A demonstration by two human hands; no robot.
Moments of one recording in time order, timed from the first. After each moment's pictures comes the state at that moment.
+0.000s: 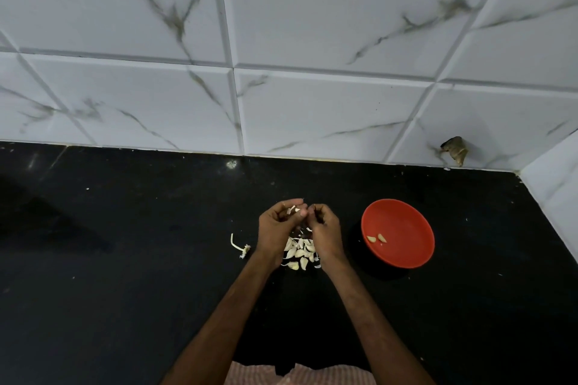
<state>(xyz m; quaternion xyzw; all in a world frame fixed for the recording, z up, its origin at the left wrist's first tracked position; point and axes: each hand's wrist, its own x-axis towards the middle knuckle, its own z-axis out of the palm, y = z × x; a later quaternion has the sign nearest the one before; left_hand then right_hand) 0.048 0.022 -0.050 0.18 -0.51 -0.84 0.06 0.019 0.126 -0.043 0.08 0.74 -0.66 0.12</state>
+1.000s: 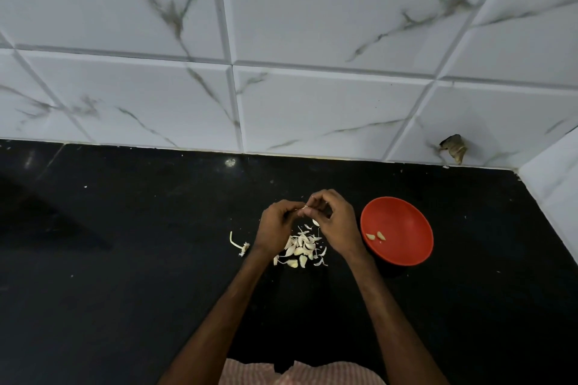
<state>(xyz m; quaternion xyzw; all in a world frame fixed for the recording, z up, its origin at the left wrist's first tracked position) 0.045 0.008 -0.042 0.06 -0.81 -0.58 0.08 0.001 0.159 -0.018 -0.19 0.83 -0.53 0.03</state>
